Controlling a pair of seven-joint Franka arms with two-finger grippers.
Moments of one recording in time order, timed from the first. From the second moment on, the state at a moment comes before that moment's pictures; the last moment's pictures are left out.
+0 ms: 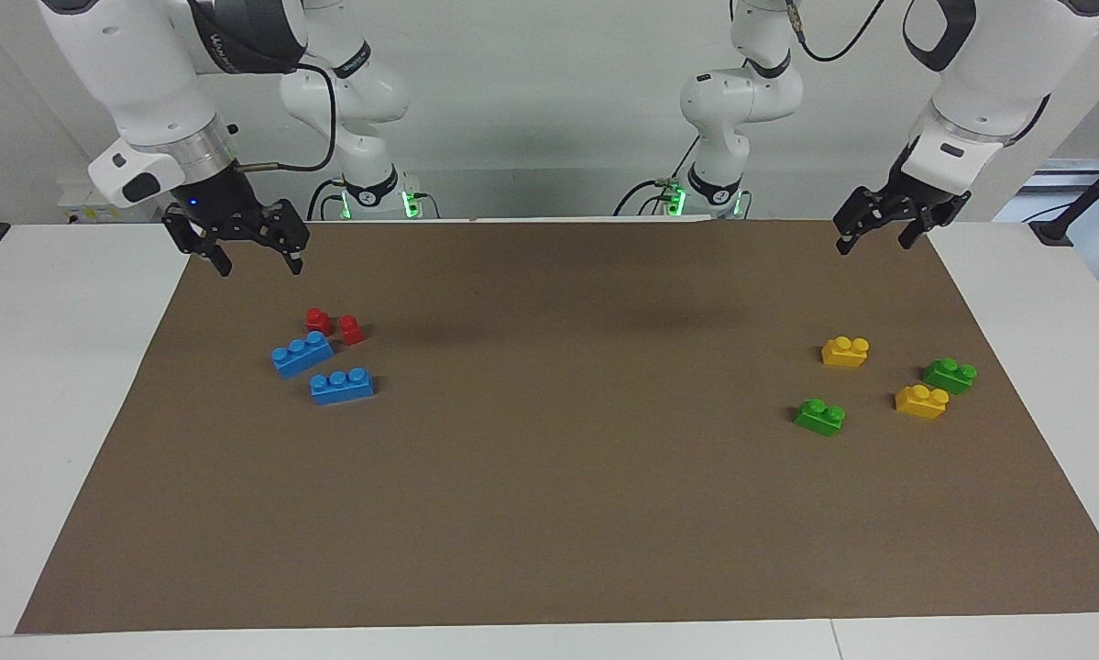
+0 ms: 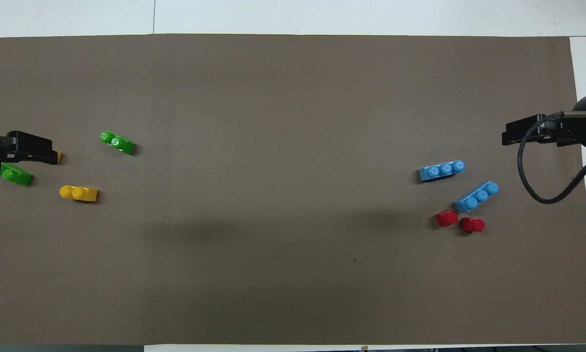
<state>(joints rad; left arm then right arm) 0.06 -0.05 -0.09 -1.64 -0.02 1.58 -0.07 -0.03 -0.02 0.03 -1.64 0.04 1.65 0.05</state>
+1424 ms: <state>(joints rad) -0.15 -0.01 0.11 -1.63 -0.02 1.58 -0.07 -0.03 -0.02 0.03 -1.65 -0.01 1.62 0.01</state>
